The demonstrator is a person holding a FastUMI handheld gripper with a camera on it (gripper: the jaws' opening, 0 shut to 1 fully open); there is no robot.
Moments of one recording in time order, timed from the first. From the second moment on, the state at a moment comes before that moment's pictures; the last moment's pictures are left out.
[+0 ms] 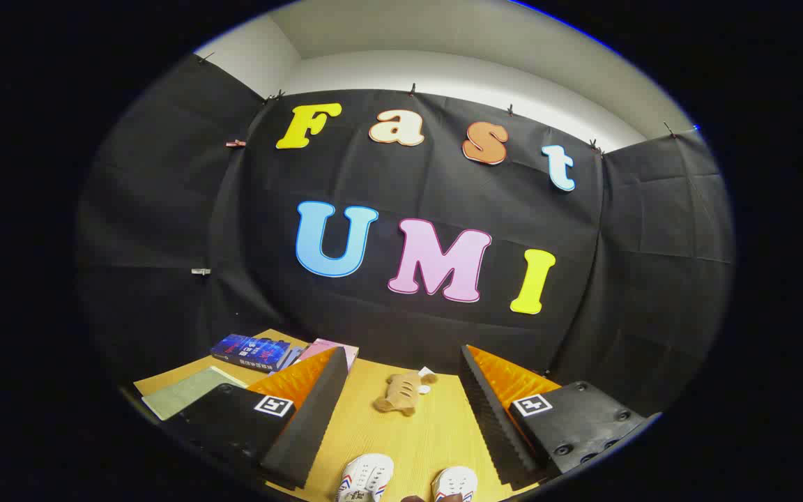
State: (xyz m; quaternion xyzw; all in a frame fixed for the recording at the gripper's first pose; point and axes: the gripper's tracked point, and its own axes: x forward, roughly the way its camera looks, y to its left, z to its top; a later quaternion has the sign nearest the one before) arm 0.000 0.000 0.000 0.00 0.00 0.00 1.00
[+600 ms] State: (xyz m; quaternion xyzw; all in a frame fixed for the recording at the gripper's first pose) arm -0.003 0.005 -0.008 0.00 0.02 -0.01 1.00
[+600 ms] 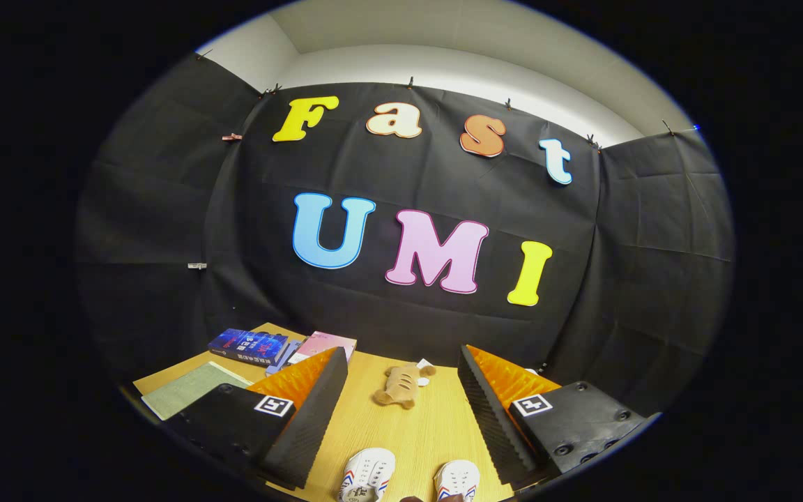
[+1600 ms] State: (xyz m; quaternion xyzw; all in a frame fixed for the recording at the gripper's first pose) arm -0.003 0.103 -0.070 0.15 0.16 0.21 0.95
